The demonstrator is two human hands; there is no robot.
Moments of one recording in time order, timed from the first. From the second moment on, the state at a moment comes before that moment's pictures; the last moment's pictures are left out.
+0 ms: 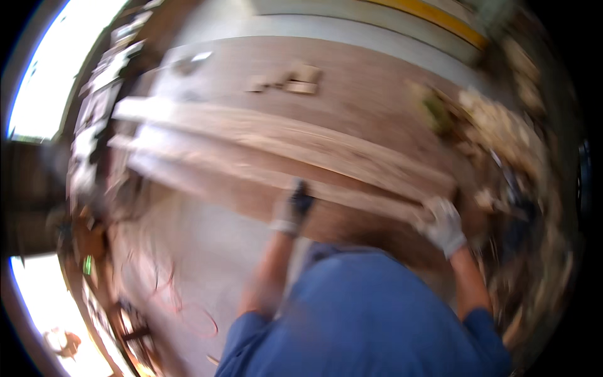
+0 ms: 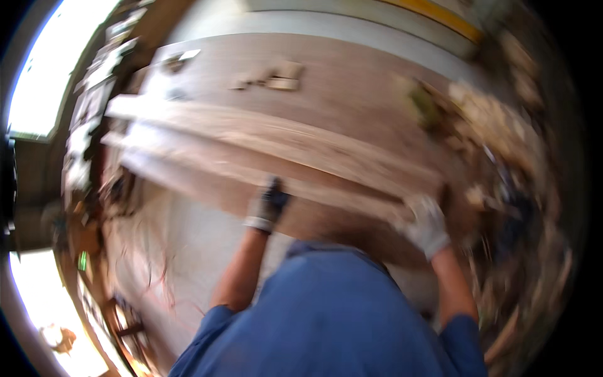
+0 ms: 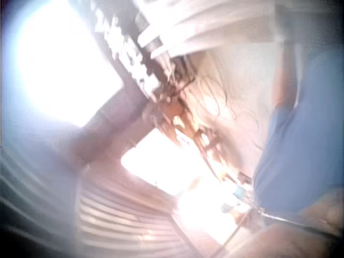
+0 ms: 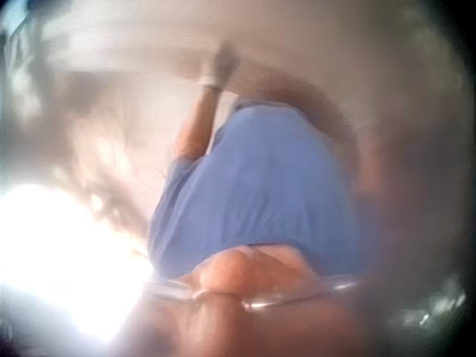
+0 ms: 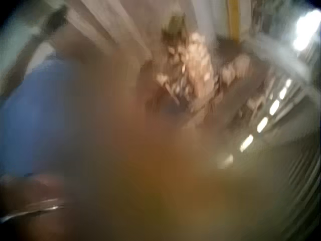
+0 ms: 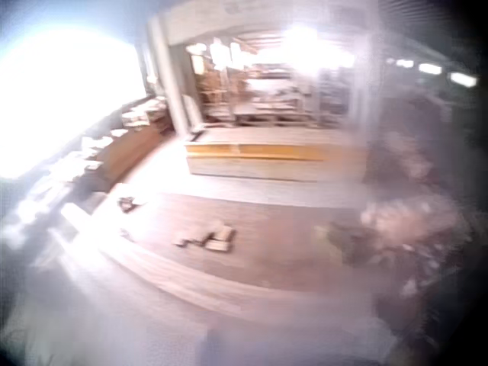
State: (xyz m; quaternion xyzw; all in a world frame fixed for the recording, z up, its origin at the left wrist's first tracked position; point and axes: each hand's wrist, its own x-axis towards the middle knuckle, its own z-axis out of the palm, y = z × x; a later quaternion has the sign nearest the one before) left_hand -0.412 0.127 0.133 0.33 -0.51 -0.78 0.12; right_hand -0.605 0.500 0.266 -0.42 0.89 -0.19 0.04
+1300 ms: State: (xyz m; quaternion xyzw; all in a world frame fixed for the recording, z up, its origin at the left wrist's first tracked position) left_hand -0.406 0.119 0.163 0.38 0.03 -0.87 0.31; right_hand -0.579 0.577 0.238 -0.29 0.91 -0.23 0.18
